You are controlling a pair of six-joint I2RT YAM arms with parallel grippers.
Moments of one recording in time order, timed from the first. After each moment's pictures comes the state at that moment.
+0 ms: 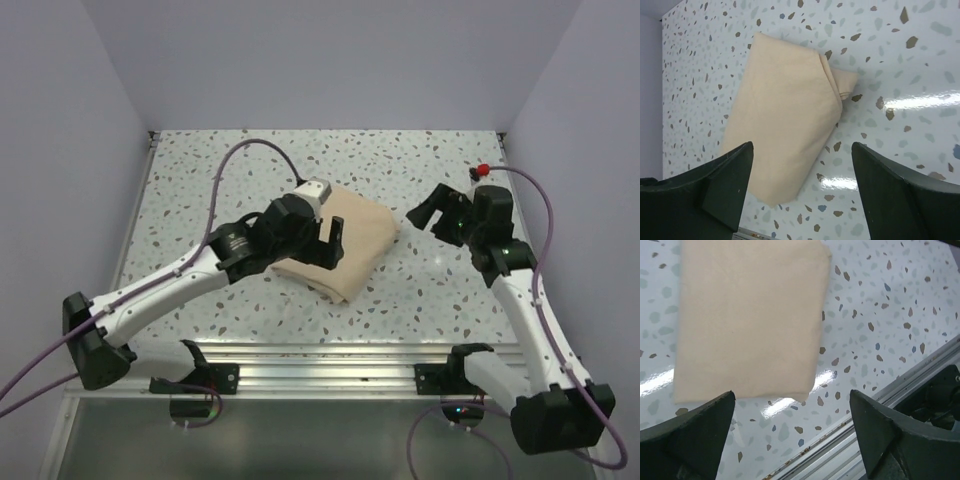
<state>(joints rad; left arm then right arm) -0.95 1.34 1.27 -0.61 -0.16 -0.49 0.11 1.02 0.91 -0.44 -0.22 0.58</state>
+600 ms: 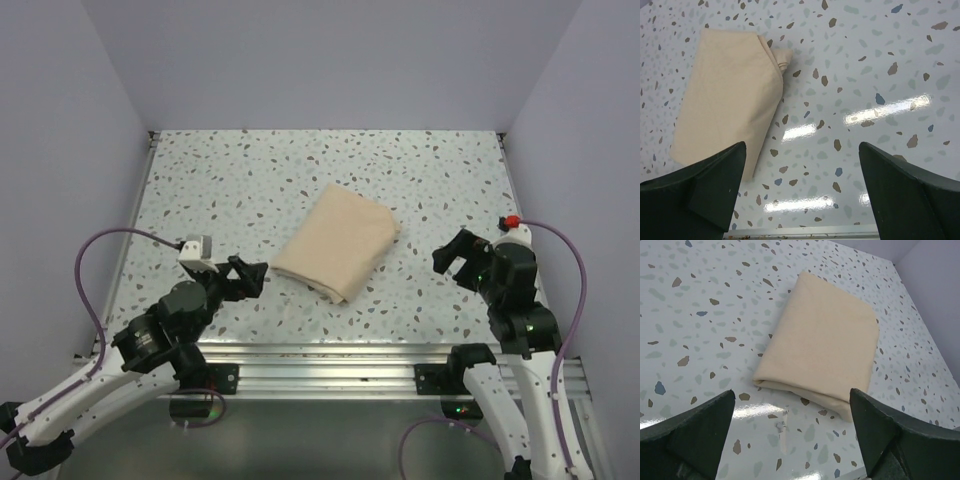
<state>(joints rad) -0.92 0.40 0.55 -0.42 -0.56 -0.61 0.11 0.51 0.78 -0.77 0.05 0.51</state>
